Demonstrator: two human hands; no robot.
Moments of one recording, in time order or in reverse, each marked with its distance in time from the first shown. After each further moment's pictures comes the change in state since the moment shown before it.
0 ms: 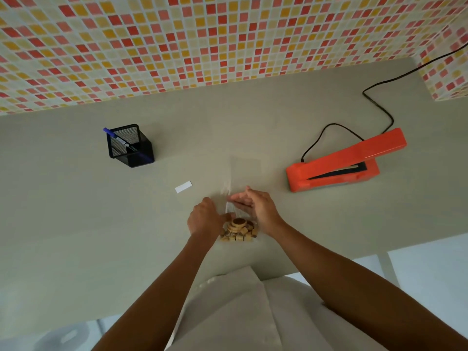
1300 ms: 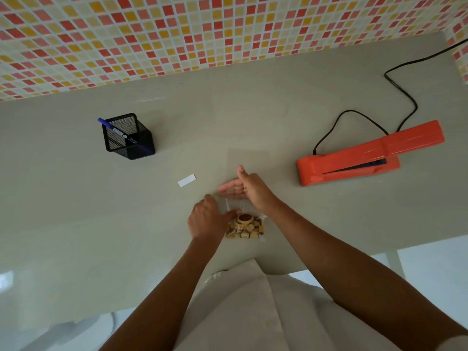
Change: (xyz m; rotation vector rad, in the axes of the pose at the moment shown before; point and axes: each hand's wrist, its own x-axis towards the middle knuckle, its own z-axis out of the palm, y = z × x) left_hand -0.001 -0.012 0.008 0.114 0.109 0.051; right_hand 0.037 -0.018 0.016 -0.345 -0.266 -0.019
